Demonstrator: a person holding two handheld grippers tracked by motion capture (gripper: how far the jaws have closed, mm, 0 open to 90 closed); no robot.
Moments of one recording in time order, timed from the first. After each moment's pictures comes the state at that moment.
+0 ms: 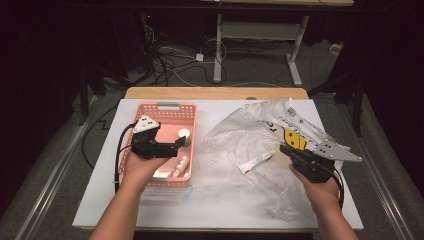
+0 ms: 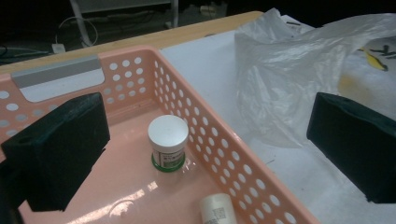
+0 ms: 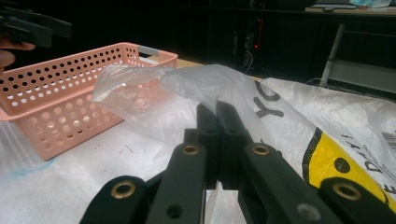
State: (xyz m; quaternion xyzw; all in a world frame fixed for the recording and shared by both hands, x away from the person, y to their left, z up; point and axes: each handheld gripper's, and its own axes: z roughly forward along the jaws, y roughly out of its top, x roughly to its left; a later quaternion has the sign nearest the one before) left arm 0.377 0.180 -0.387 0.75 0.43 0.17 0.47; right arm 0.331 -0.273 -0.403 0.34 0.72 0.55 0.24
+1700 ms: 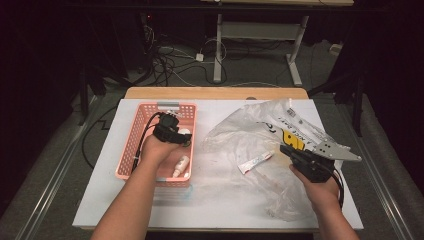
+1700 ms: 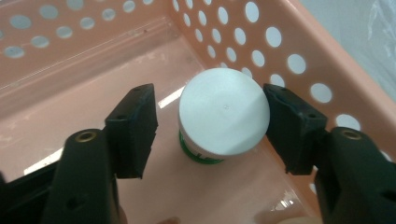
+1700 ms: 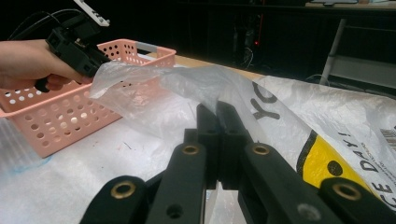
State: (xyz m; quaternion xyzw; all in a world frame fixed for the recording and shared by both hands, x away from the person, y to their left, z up) left arm 0.466 0.154 -0.443 0.83 0.45 0.09 0.30; right arm 0.334 -0.275 -0.406 0.35 0.72 0.55 0.24
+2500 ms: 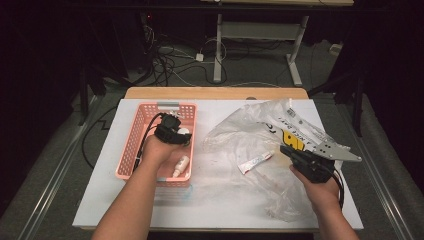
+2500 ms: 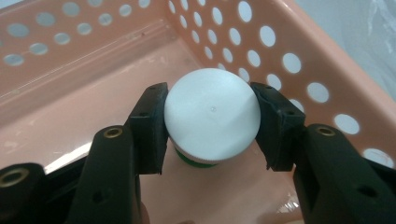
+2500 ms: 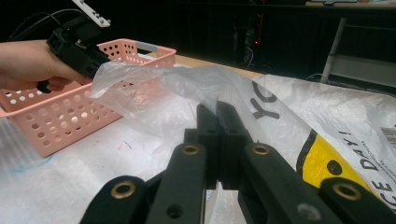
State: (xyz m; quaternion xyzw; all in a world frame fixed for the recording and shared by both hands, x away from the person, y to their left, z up) left arm 0.464 0.153 -0.441 0.83 0.45 0.11 0.30; right arm 0.333 -0.276 -0.407 0.35 0.72 0.55 0.23
